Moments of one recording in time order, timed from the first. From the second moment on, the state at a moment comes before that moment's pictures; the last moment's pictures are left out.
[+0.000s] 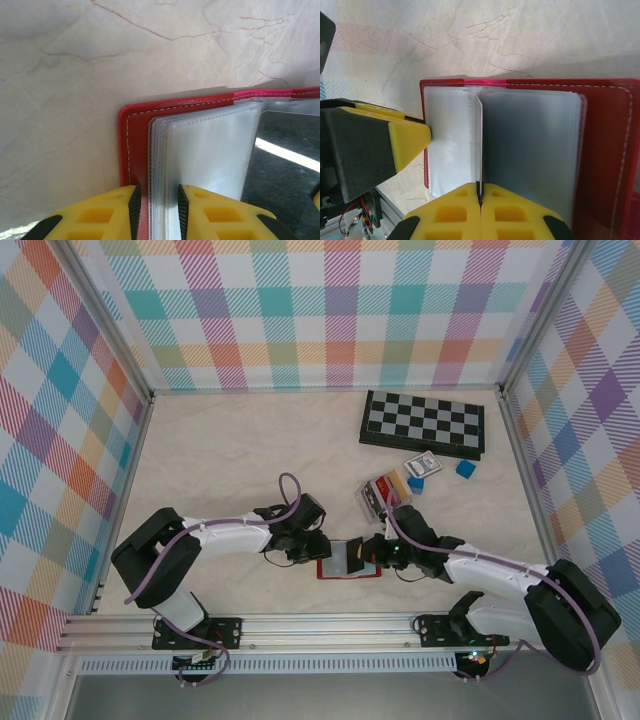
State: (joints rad) left arm -0.86 1.61 0.80 -0.31 0.24 -0.97; right arm 0.71 1.13 0.35 -0.04 -0.37 0.93
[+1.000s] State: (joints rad) left arm -0.87 1.61 0.80 -0.32 0.24 -0.98; right arm 0.71 1.27 0.35 0.09 -0.43 0.94
